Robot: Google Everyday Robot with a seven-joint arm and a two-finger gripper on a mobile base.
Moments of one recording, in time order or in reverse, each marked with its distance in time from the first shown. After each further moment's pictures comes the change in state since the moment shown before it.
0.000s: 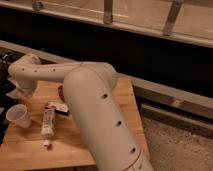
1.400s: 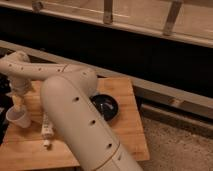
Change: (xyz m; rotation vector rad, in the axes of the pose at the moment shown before) arm -0.002 0.007 0.030 -0.083 0.233 -0.082
